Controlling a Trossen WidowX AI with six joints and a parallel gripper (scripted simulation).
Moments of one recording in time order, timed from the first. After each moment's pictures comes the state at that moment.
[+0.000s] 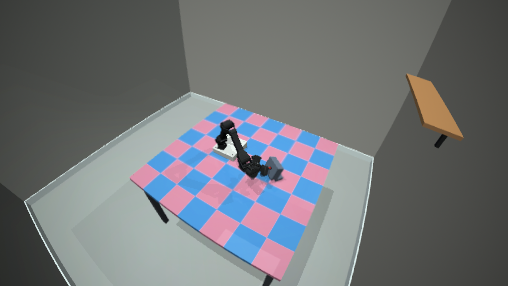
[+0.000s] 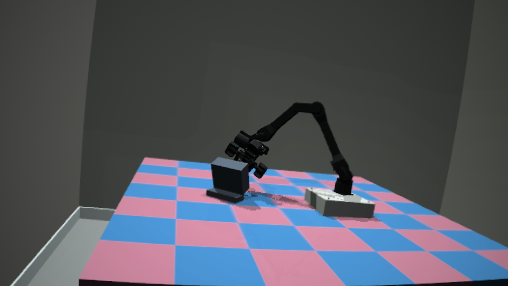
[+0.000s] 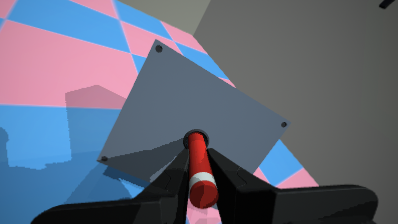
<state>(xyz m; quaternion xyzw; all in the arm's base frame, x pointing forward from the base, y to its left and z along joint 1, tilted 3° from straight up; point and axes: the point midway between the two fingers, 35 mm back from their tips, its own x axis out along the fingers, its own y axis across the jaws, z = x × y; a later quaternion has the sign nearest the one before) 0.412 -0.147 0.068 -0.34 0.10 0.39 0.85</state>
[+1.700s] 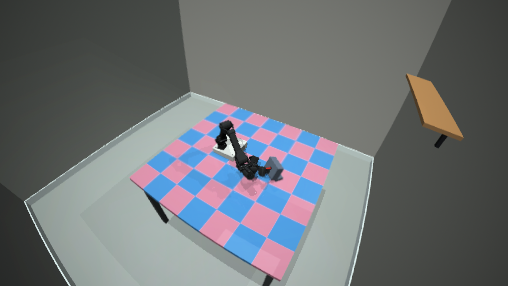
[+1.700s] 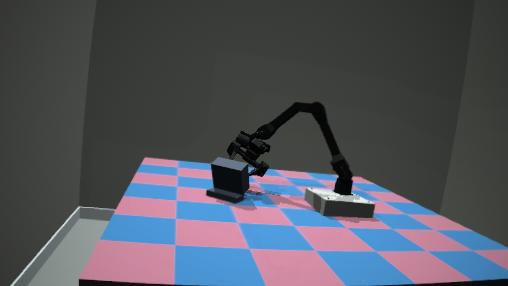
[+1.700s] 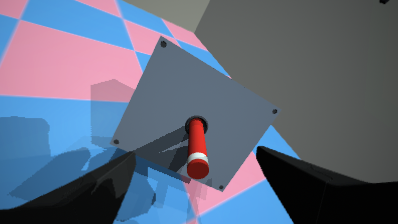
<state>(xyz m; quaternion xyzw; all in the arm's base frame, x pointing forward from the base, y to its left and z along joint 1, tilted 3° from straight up) 0.398 -0.161 0.072 -0.34 0.11 0.39 0.85</state>
